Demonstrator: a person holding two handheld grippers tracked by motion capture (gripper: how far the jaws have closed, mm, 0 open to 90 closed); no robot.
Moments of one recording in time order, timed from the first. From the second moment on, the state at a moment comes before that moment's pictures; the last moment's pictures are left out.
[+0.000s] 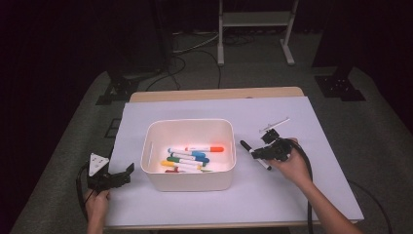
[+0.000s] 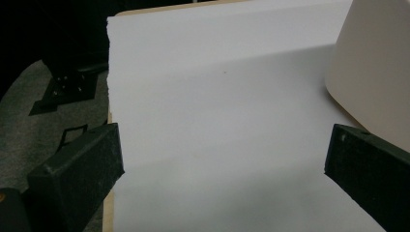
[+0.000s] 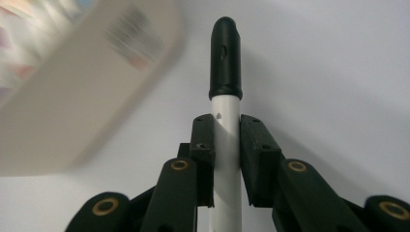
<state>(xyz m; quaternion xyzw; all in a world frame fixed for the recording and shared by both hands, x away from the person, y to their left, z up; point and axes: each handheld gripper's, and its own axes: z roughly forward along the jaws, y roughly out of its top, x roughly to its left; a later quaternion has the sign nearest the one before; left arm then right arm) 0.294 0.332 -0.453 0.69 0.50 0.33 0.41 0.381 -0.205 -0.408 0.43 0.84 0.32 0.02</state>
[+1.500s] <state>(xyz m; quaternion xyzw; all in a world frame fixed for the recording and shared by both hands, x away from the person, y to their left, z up) 0.293 0.333 -0.452 0.69 0.50 0.33 0.41 0.365 -0.080 -0.298 0.23 0.89 0.37 -0.09</state>
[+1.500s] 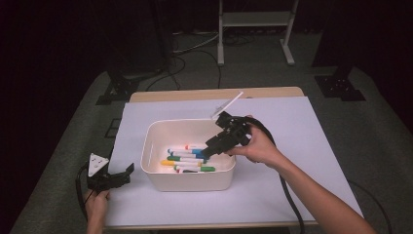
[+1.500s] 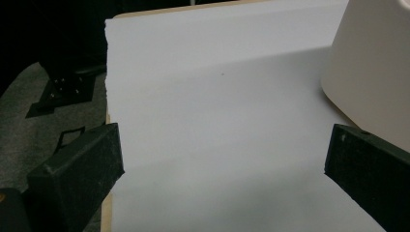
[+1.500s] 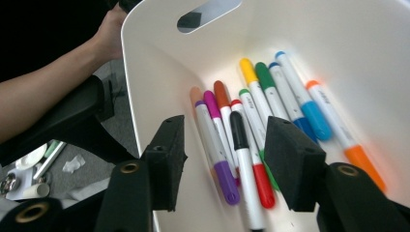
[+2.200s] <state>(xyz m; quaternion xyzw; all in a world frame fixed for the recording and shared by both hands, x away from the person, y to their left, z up) 0.293 0.332 -0.452 0.69 0.50 0.33 0.41 0.355 -0.194 -0.293 0.31 0.85 0.42 -0.04</state>
